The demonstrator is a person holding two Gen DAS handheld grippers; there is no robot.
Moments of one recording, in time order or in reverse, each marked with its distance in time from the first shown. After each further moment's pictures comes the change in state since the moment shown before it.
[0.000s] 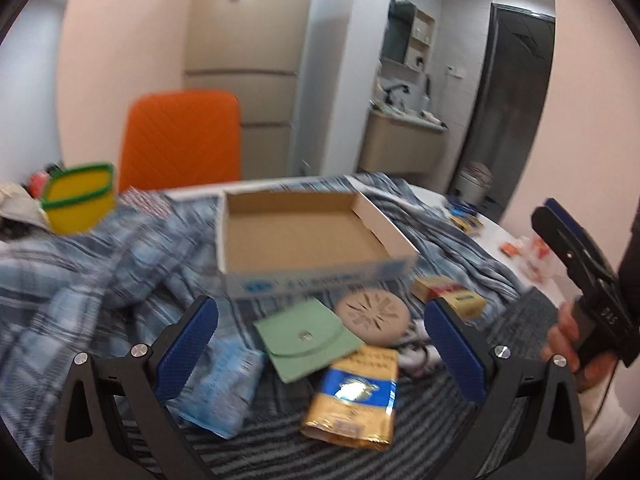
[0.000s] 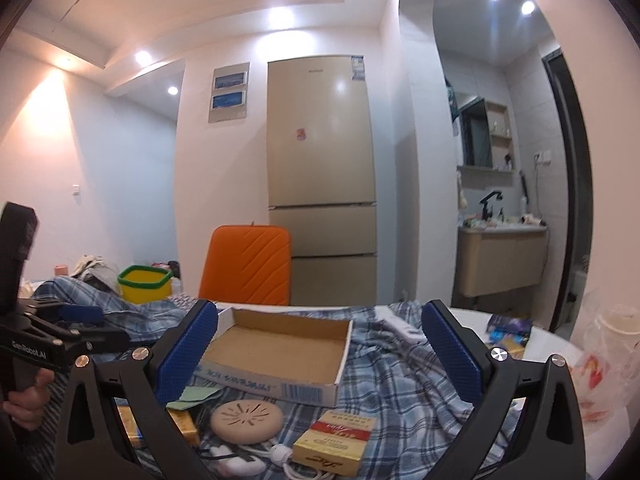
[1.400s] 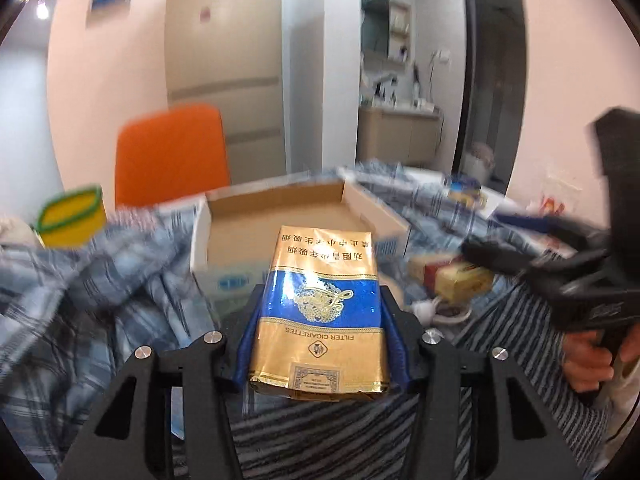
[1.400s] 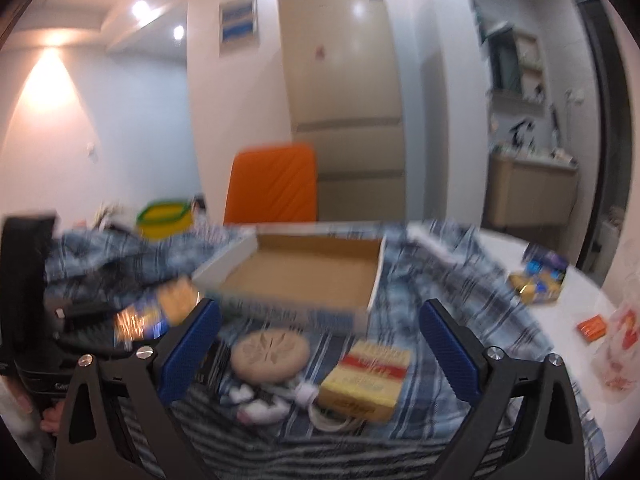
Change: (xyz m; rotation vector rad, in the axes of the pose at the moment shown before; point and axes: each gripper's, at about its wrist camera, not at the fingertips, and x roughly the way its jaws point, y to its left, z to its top) left arm 0.014 -0.041 -0.024 0.168 -0.081 0.099; right arm 0.048 0.006 -0.028 0.041 0.393 0.143
